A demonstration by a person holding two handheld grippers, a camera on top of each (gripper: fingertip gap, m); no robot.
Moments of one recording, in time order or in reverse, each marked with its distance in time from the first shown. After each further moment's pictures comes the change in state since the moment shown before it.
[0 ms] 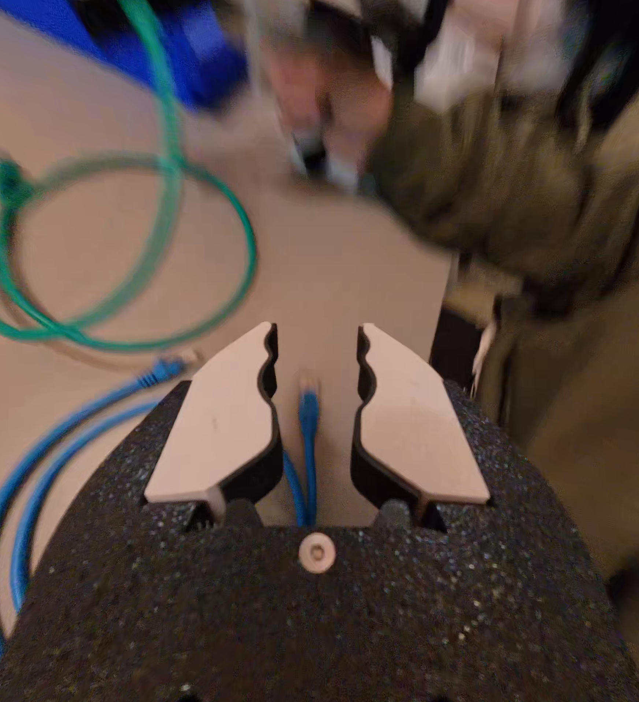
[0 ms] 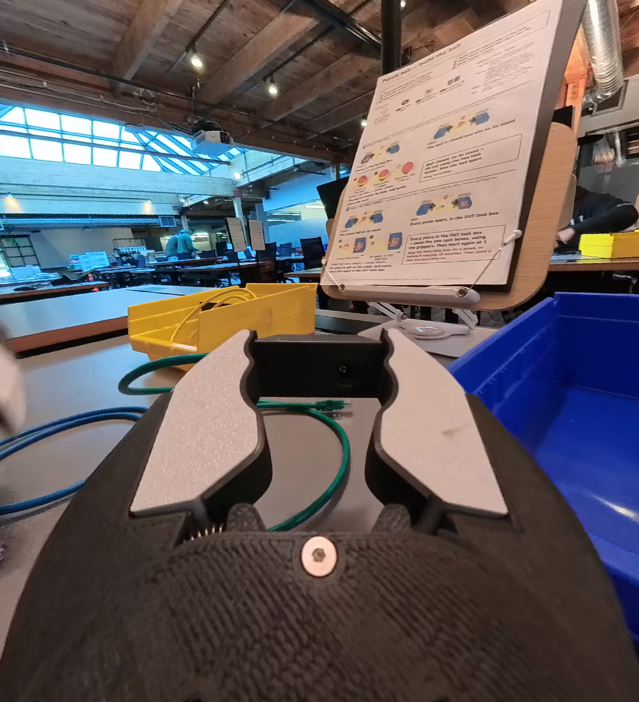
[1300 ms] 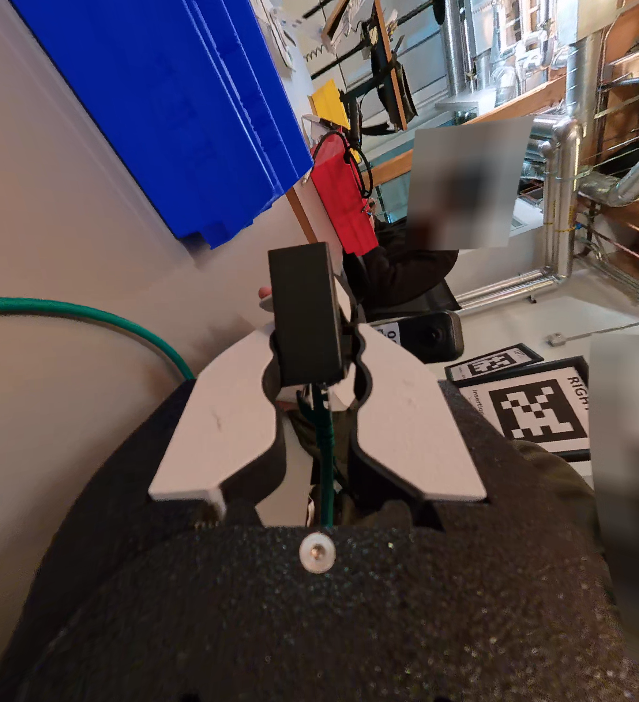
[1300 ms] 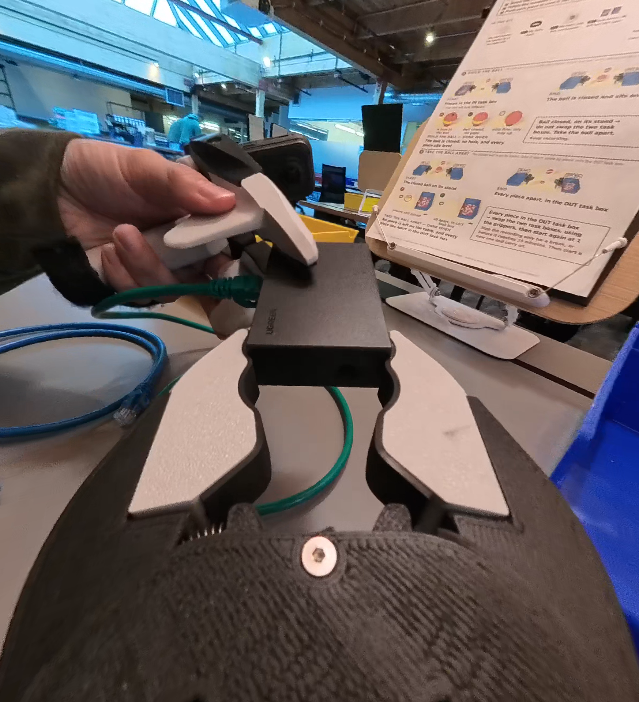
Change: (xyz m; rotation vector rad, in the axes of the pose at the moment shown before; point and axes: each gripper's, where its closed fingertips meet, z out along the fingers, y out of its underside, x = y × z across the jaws) left arm -0.082 -0.112 0.054 0.178 0.518 -0.756; right arm -0.054 0.034 0.027 -0.198 -0.083 -0.233
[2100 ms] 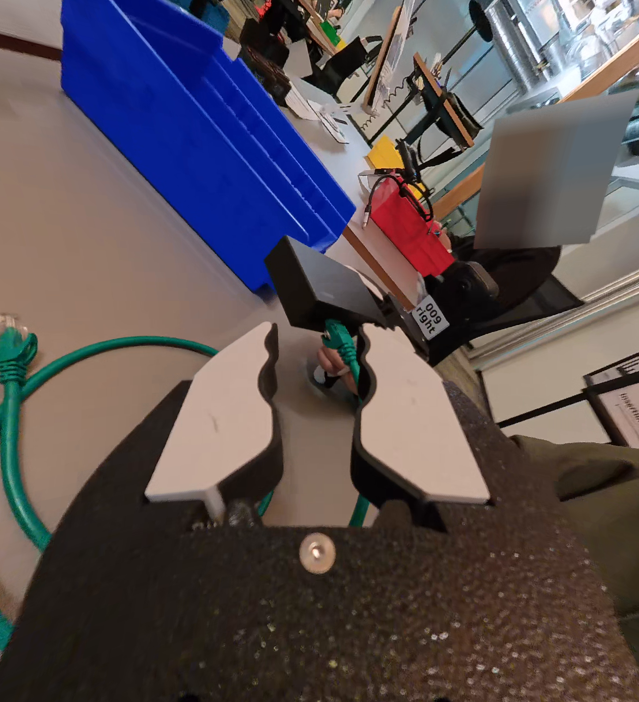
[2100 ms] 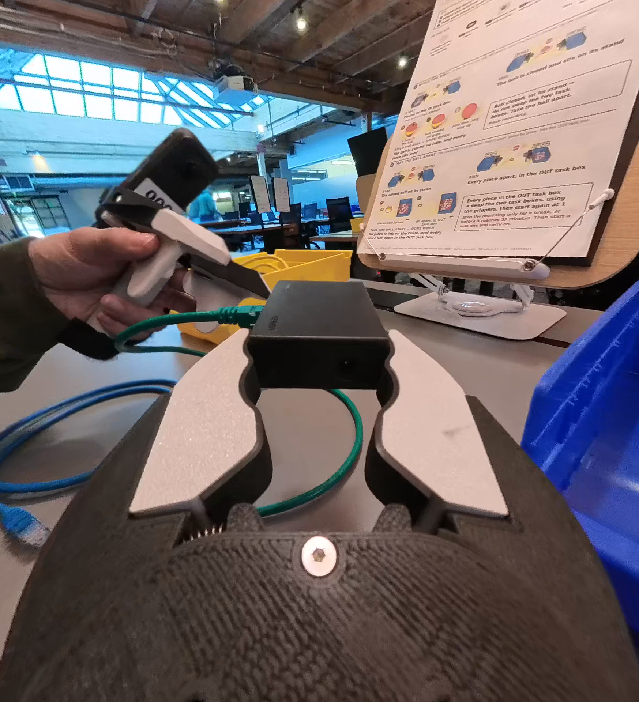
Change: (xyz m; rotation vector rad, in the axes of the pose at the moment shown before) left arm 0.004 -0.012 -0.039 0.142 -0.211 0.337; right arm 0.025 -0.008 -0.011 0.096 -0.006 0.245
